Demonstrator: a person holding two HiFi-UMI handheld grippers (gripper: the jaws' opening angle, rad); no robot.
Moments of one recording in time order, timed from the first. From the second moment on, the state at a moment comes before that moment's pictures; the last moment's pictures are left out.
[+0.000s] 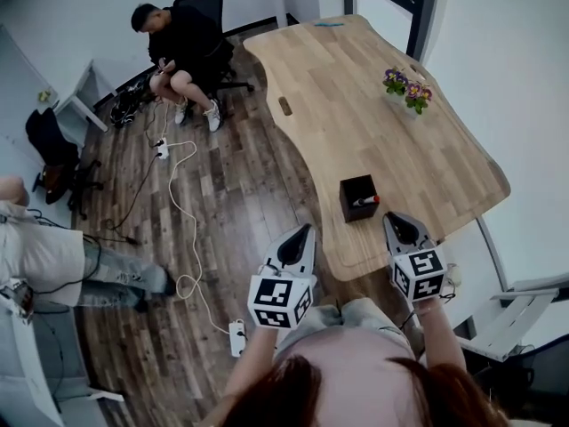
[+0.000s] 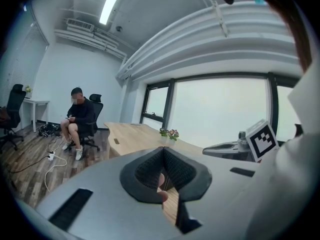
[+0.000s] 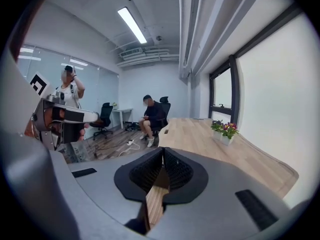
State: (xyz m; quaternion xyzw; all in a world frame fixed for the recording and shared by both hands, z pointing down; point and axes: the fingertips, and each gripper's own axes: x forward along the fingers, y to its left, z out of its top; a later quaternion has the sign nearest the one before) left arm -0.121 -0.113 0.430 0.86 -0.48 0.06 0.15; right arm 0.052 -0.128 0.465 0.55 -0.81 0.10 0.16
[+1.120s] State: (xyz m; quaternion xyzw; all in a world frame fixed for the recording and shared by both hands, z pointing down) left arm -0.065 -0.040 0.396 0.85 -0.51 0.05 0.11; right arm 0.088 -0.053 0.416 0.55 -0.83 0.06 0.08
